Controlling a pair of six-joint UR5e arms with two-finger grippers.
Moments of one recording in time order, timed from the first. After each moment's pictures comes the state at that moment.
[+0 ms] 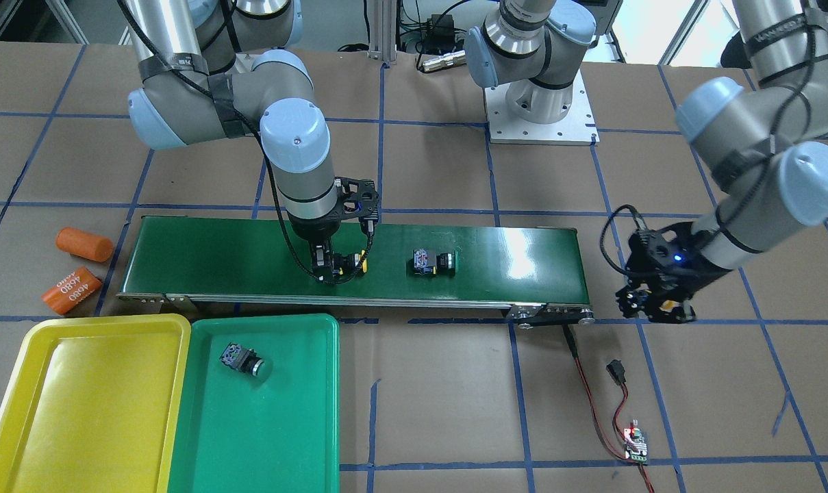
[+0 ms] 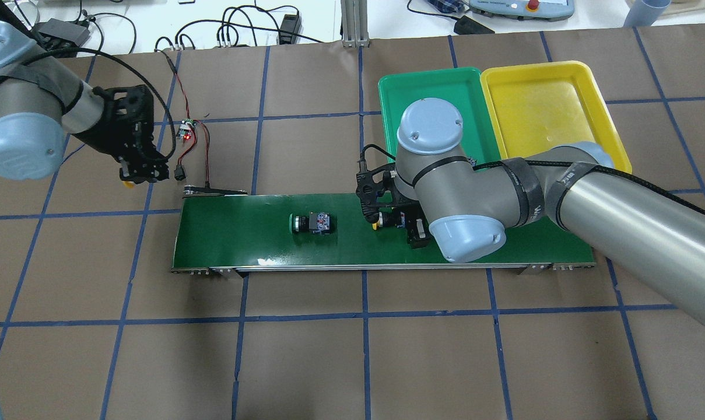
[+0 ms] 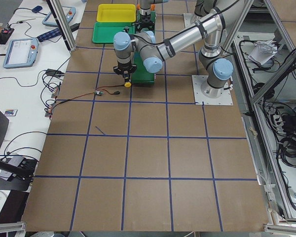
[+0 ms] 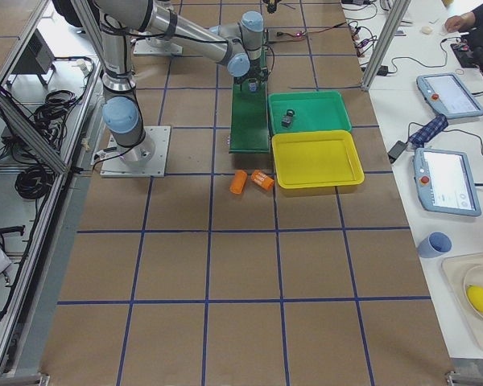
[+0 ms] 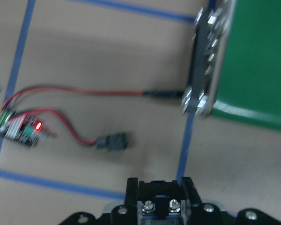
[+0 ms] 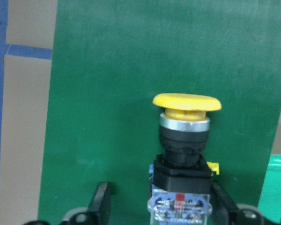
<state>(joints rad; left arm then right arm) -1.30 -1.76 -1.83 -1.14 1.39 1.63 1.86 -1.30 1.94 -2.24 -1.56 -1.43</state>
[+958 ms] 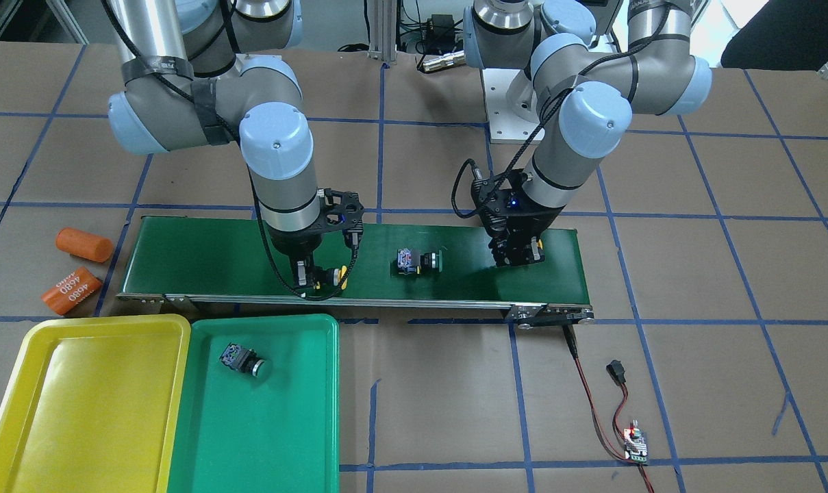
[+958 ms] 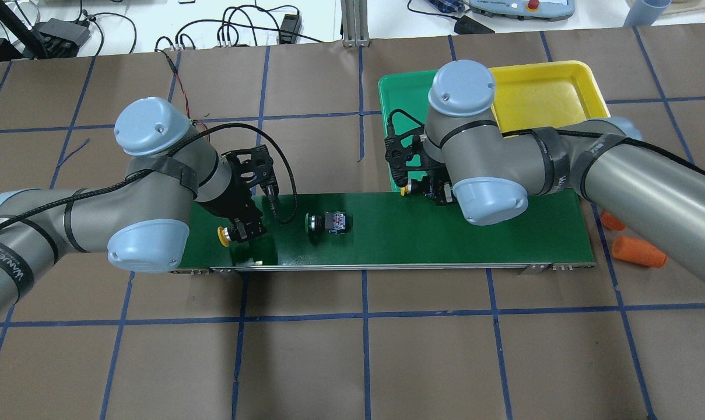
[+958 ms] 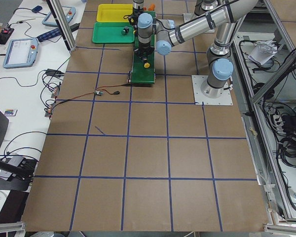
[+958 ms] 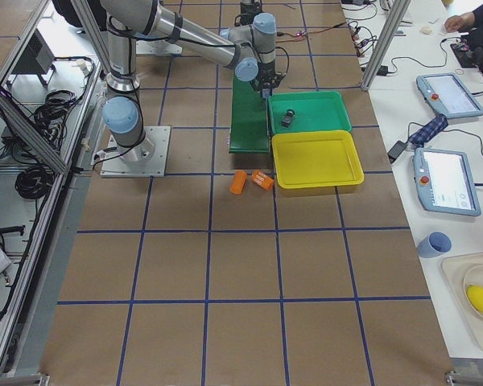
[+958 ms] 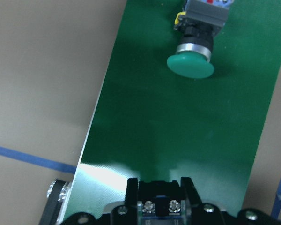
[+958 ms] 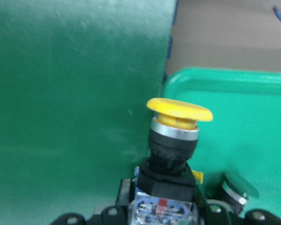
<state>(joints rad) -1.61 -1.68 -2.08 -0.94 1.43 1.22 1.72 -1.26 1.86 -2.26 -1.61 -1.54</state>
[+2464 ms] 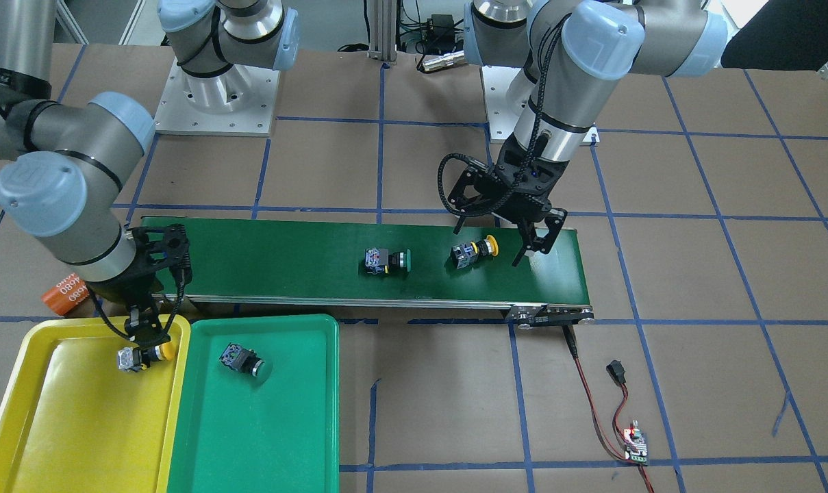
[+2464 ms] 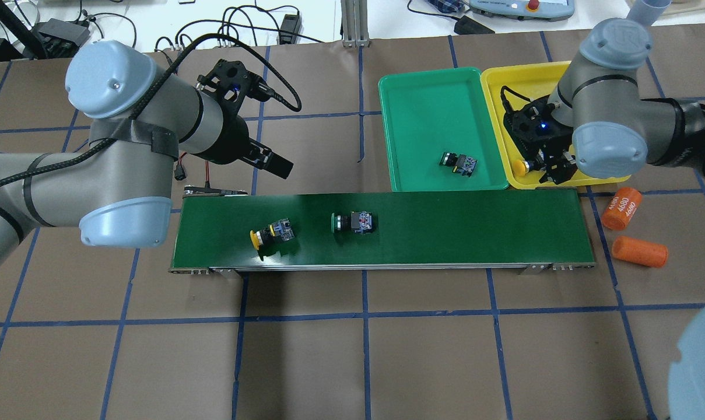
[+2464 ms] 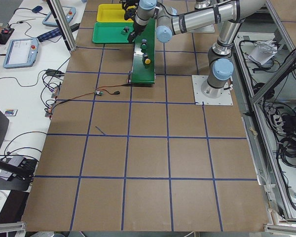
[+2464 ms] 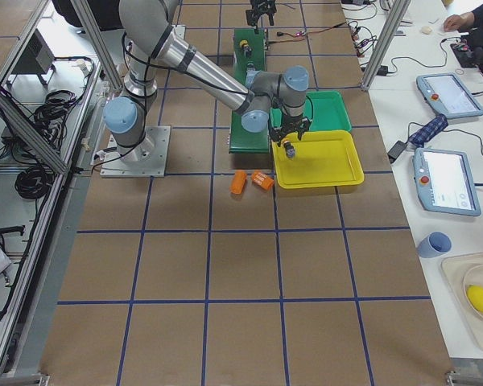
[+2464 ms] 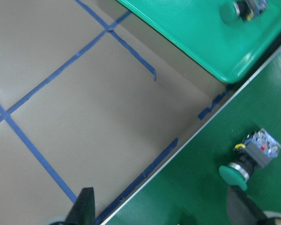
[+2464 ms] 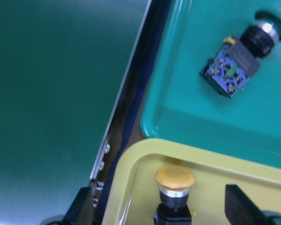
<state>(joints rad) -1.63 -1.58 -1.93 -0.93 1.38 0.40 1.42 -1.28 1.86 -2.21 -1.55 -2.04</state>
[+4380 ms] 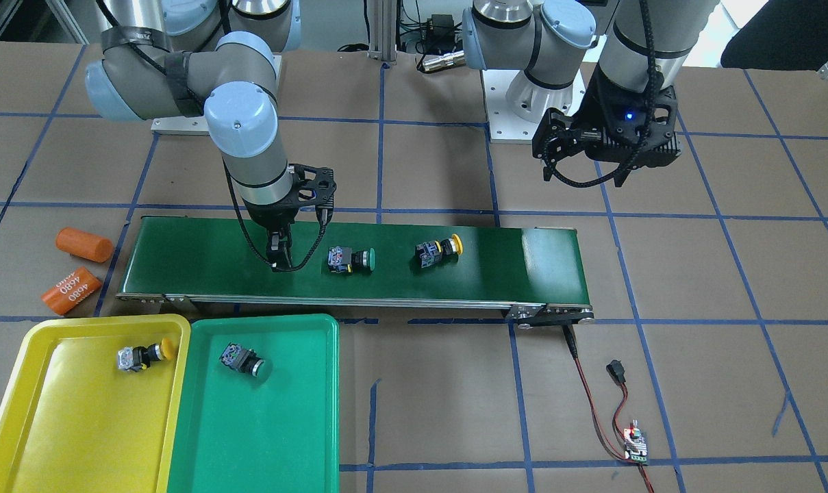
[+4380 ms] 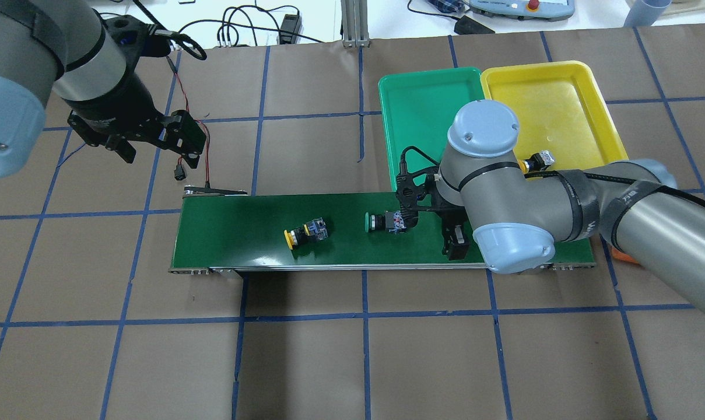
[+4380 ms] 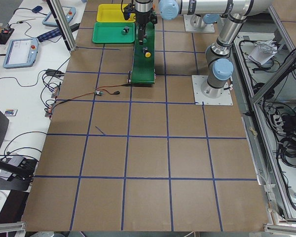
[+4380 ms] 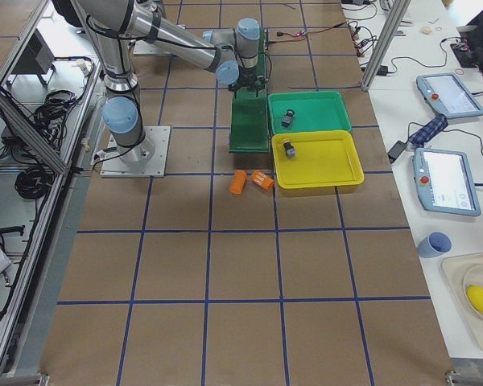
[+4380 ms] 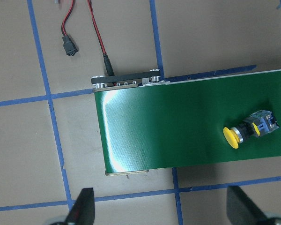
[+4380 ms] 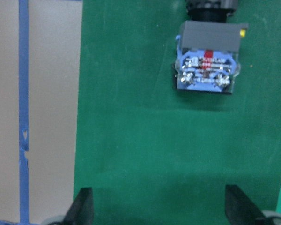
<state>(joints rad) -1.54 -1.52 -1.66 -1.51 1.62 0.15 1.77 -1.40 2.04 -2.21 -1.55 -1.44</state>
